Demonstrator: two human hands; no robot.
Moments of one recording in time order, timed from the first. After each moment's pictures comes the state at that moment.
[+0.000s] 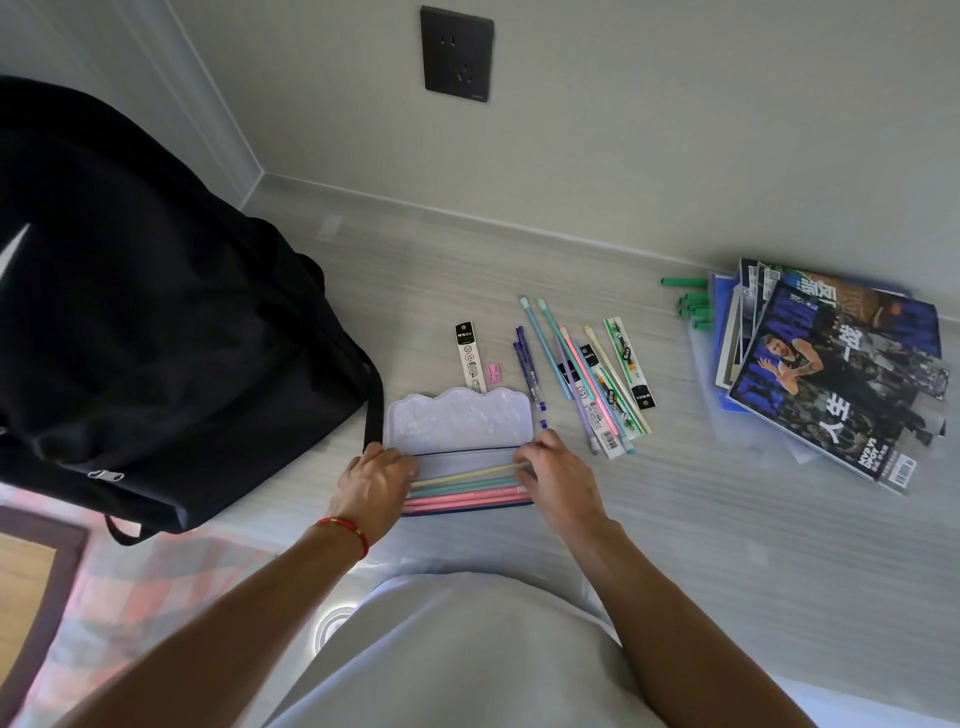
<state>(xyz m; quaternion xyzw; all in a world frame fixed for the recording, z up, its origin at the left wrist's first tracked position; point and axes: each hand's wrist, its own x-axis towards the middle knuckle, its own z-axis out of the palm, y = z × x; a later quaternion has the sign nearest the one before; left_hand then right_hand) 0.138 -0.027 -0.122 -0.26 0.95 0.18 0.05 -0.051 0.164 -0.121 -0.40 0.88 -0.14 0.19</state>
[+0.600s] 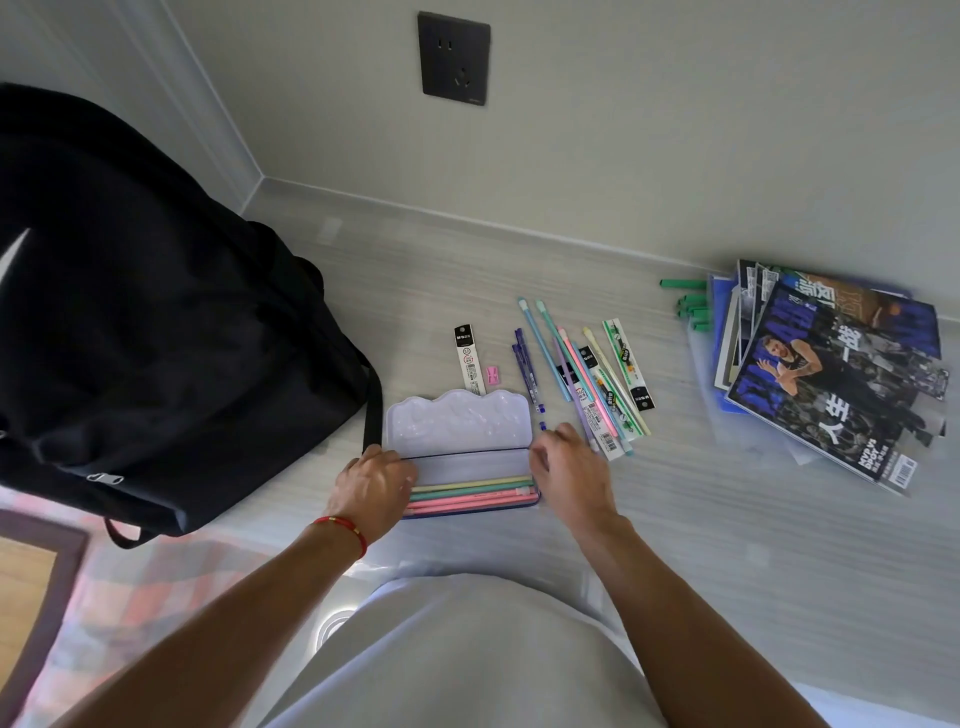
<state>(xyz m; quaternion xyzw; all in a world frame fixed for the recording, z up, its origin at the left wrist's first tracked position) 0.134 -0.028 -0.114 -0.27 0.94 0.19 0.07 -0.063 0.165 -0.112 -0.37 0.91 -0.12 0.15</state>
